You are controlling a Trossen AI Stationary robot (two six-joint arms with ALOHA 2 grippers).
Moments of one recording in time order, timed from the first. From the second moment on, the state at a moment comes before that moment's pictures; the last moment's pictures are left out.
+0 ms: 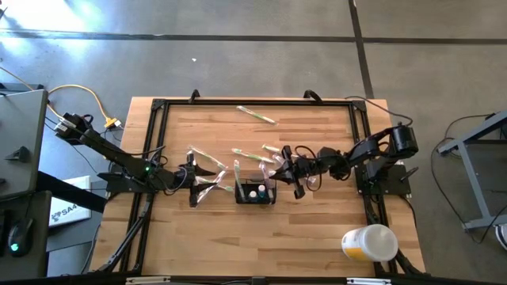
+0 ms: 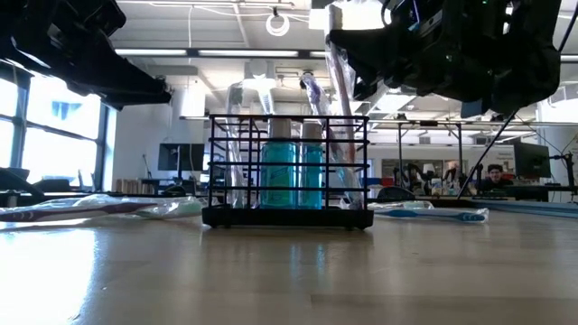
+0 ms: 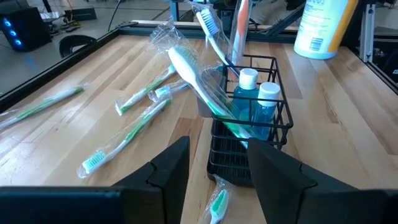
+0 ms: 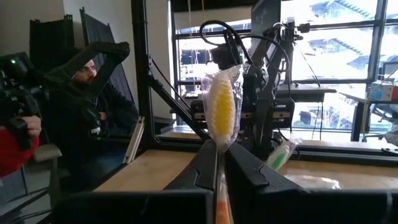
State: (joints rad) left arm -0.46 0.87 0.24 0.37 -0.61 -0.21; right arm 0.00 1.69 0.43 1.48 -0.27 0.08
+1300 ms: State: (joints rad) left arm -0.46 0.87 0.24 0.36 -0.61 -0.21; right arm 0.00 1.83 0.47 1.49 -0.26 0.14
